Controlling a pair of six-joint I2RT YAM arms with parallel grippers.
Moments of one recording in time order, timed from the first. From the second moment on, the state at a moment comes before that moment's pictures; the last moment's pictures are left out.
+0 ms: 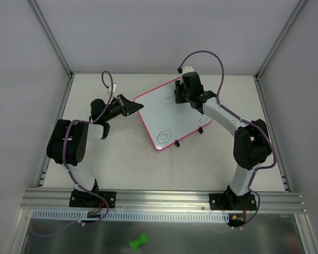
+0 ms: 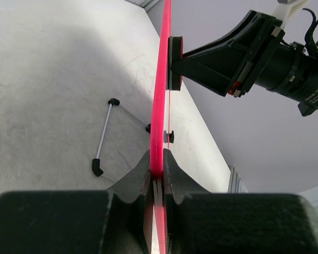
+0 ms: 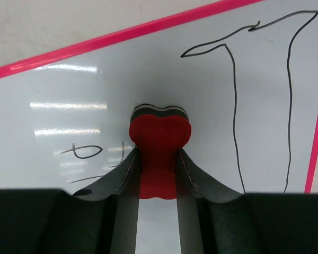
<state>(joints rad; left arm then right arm) -0.14 1.76 0.71 1.09 0.80 -0.93 0.52 1.83 1.49 -0.27 0.14 0.16</state>
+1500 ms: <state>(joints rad) -0.14 1.76 0.71 1.09 0.80 -0.93 0.58 1.75 1.30 -0.15 0.12 0.19</state>
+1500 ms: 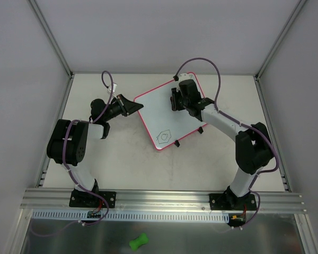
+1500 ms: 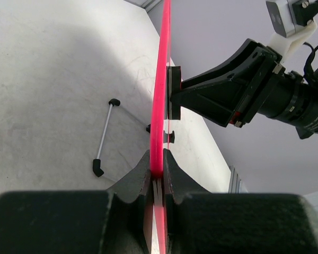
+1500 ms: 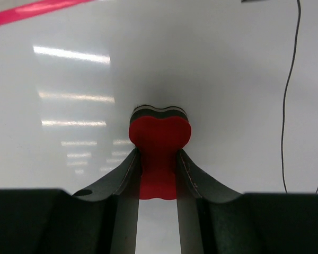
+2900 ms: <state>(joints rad) -0.14 1.76 0.72 1.05 0.80 -0.93 0.28 2.09 1.92 -0.41 0.05 0.26</state>
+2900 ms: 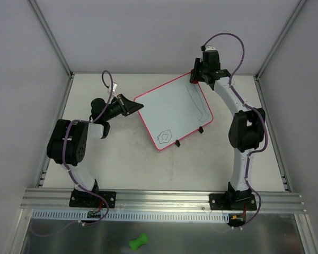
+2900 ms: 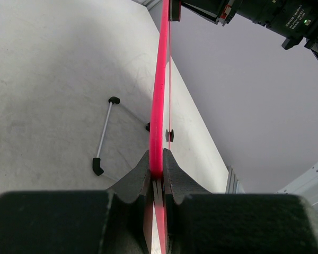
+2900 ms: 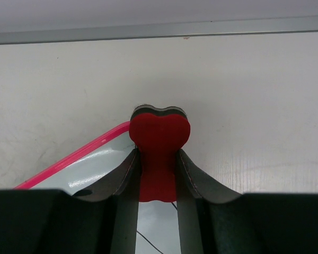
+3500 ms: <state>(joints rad) -0.14 1.76 0.72 1.05 0.80 -0.93 0.35 1.98 1.72 -0.36 -0.04 0.11</state>
